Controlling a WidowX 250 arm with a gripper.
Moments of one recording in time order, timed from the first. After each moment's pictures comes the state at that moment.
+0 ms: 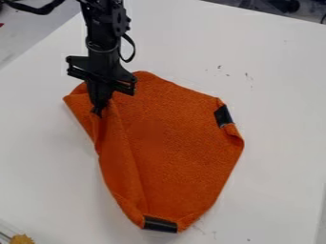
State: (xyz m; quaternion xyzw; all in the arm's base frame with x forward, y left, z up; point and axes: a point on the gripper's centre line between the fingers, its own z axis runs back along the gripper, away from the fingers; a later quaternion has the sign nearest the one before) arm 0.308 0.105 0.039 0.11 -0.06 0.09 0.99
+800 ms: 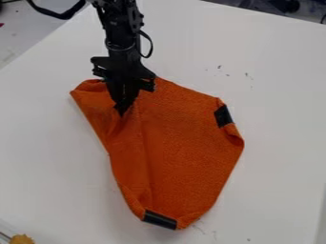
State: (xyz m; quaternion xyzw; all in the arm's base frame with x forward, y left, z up) arm 0.338 0.085 0.033 0.04 -0.08 0.05 1.00
